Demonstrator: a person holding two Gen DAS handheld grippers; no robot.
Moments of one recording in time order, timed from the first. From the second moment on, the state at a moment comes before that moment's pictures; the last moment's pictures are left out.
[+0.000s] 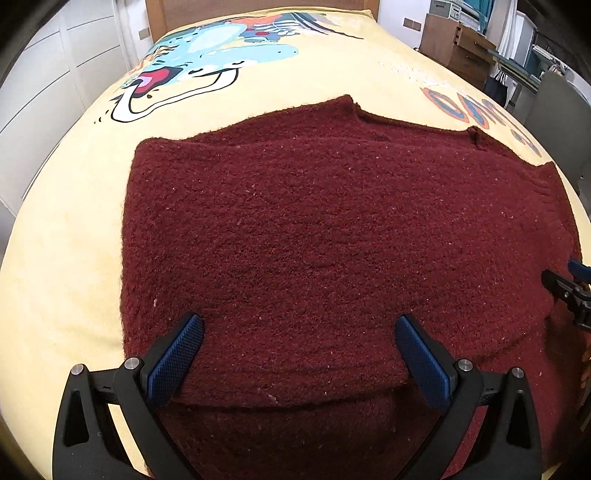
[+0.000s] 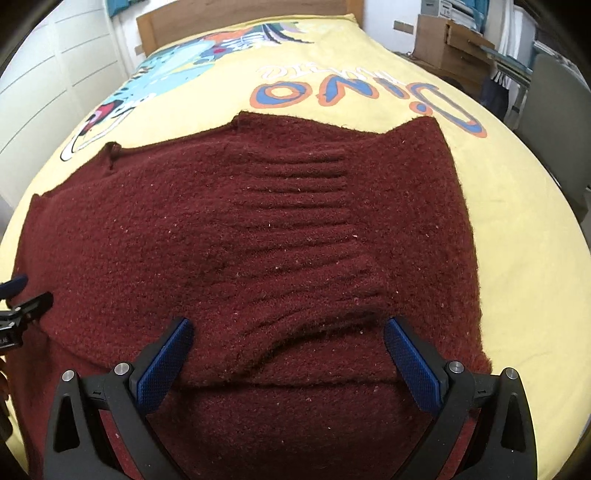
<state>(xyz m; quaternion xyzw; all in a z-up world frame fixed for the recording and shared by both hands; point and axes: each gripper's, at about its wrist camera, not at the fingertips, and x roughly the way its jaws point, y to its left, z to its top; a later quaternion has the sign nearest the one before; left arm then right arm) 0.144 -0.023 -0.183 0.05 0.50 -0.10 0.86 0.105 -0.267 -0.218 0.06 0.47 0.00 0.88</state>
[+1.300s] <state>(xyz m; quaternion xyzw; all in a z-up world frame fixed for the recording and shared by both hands) 0.010 0.038 -0.127 0.00 0.59 -0.06 0.81 -0.047 -0.310 -0.182 0.03 0.55 -0.03 0.84</state>
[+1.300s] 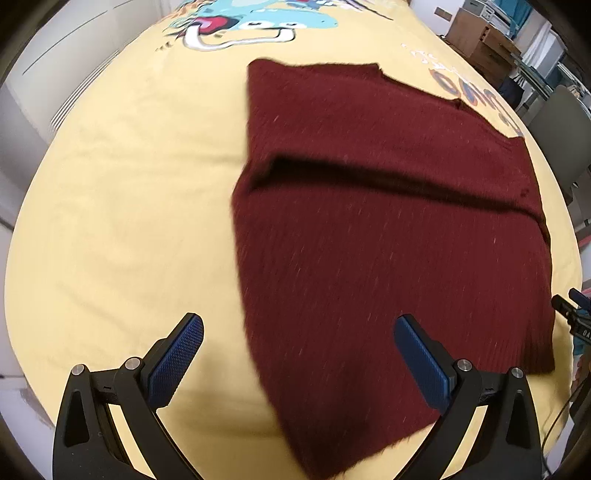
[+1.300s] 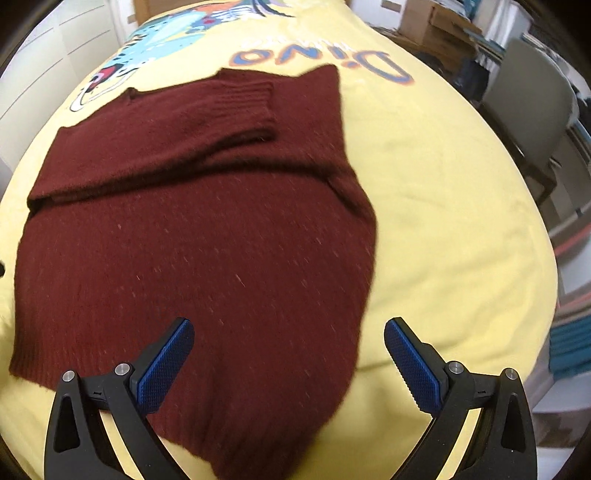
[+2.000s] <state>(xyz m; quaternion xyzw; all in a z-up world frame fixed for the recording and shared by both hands) -0.033 0.048 -0.160 -0.02 0.64 -0.07 0.77 -0.085 -0.334 -0.213 0.08 0.61 -0.03 0.78</state>
